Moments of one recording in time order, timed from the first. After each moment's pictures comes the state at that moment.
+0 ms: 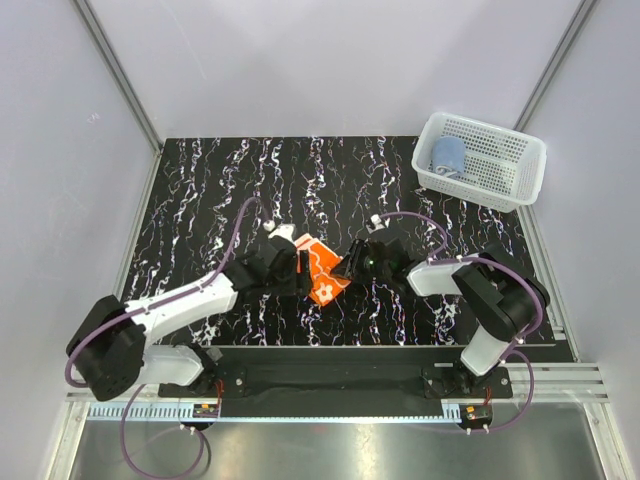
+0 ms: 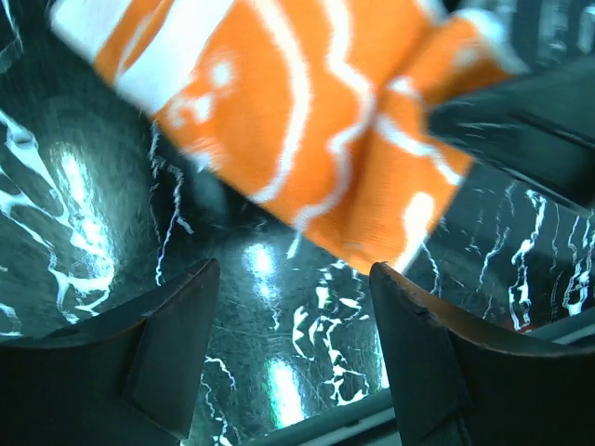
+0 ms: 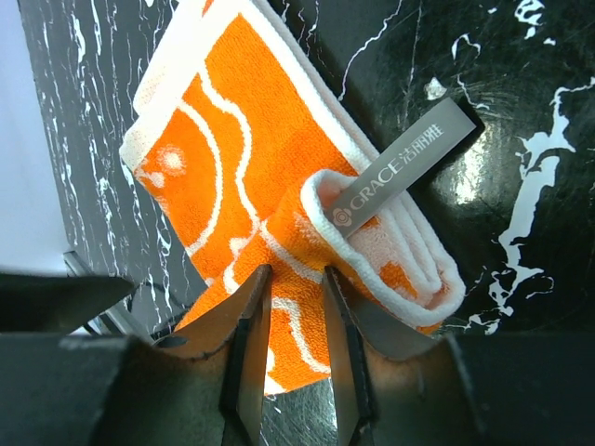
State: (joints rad) left arm -0.76 1.27 0.69 -0.31 -0.10 -0.68; right arm 0.65 1.69 0.64 0.43 -0.22 0.92
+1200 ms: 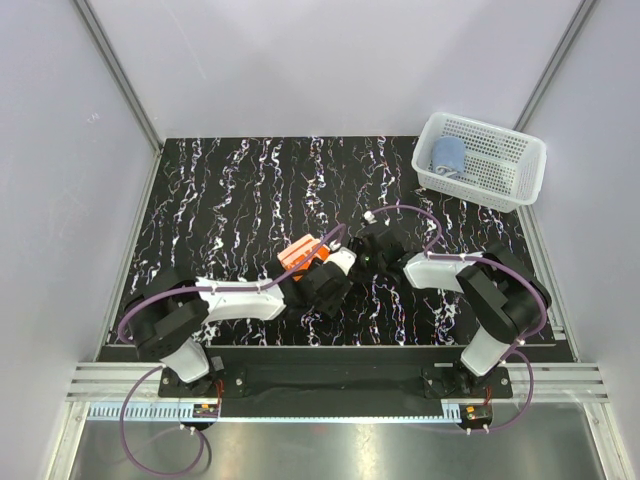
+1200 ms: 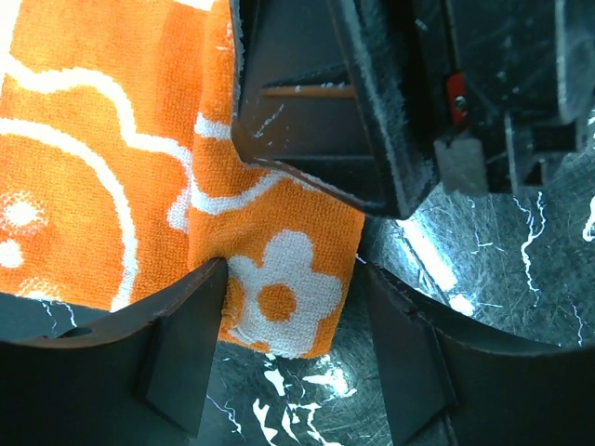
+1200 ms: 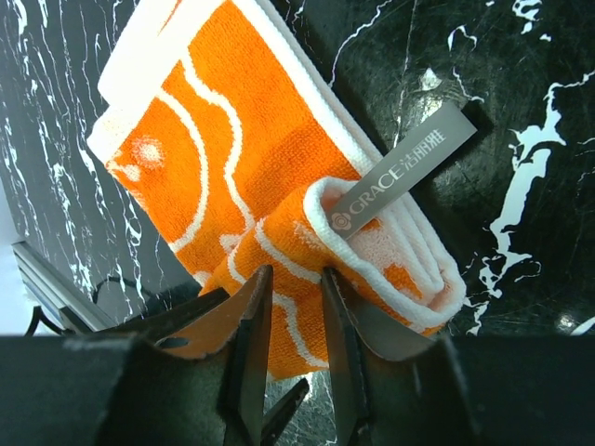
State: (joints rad) left arm -1.07 1.59 0.78 -0.09 -0.34 -0.32; right arm 0.66 1.68 0.74 0.20 -0.20 0.84
